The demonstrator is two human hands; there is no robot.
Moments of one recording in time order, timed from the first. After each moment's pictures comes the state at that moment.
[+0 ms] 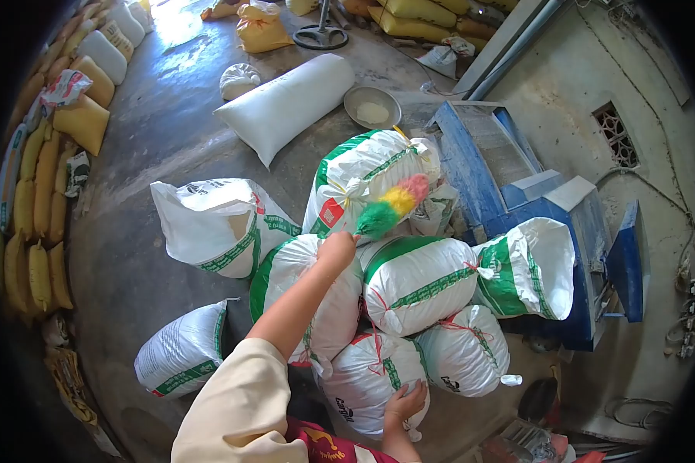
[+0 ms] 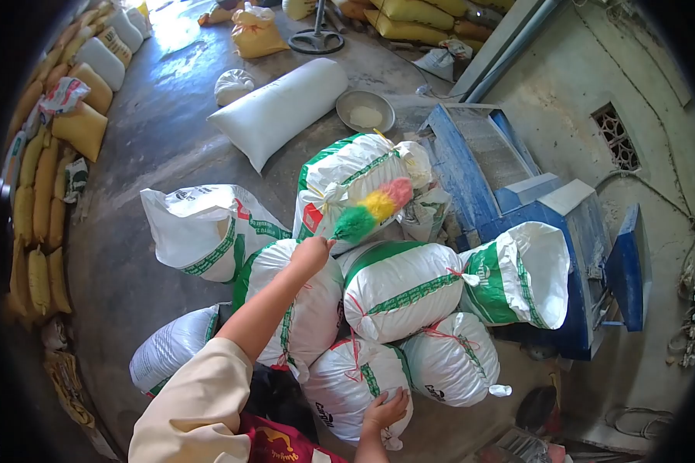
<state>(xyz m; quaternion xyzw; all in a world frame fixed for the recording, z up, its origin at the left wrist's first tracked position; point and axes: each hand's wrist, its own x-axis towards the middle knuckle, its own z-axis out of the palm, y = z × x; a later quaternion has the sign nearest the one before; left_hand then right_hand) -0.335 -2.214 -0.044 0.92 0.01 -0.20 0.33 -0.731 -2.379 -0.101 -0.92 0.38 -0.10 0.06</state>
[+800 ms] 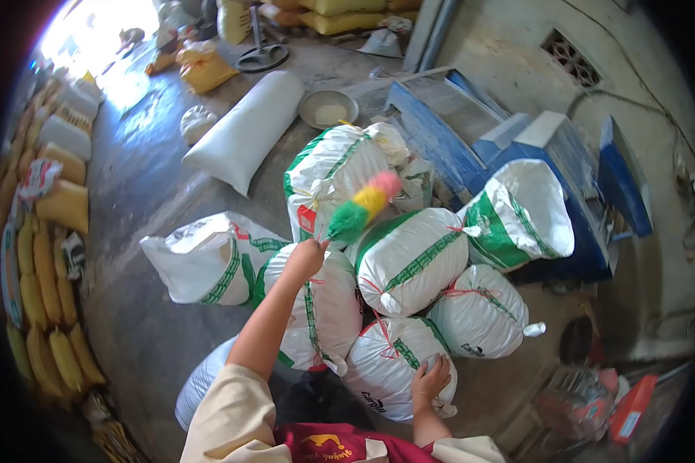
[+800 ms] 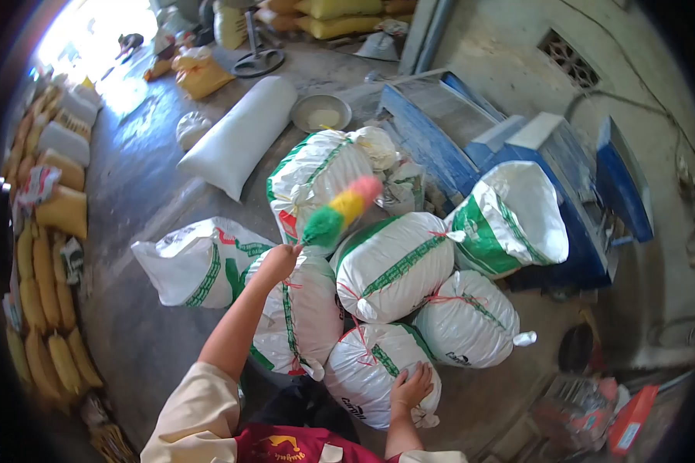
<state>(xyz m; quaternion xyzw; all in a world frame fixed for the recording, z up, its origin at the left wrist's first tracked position) -0.341 -2.180 -0.054 0.93 -0.27 -0.14 0.19 -0.724 -2.378 -0.089 -0.90 0.43 -0.08 0.08</state>
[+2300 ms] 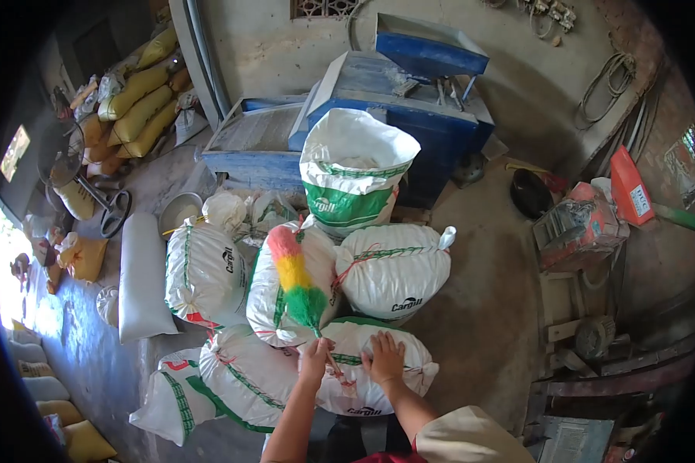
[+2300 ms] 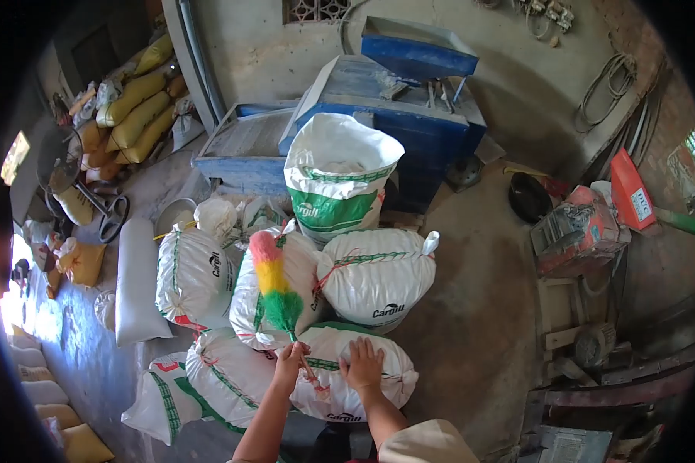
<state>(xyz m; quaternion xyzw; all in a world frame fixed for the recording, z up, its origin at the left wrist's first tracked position) -0.574 -2.308 -0.039 0.66 -0.14 -0.48 0.55 -0.738 -2.383 -0.080 -0.87 0.46 -0.10 0.12</state>
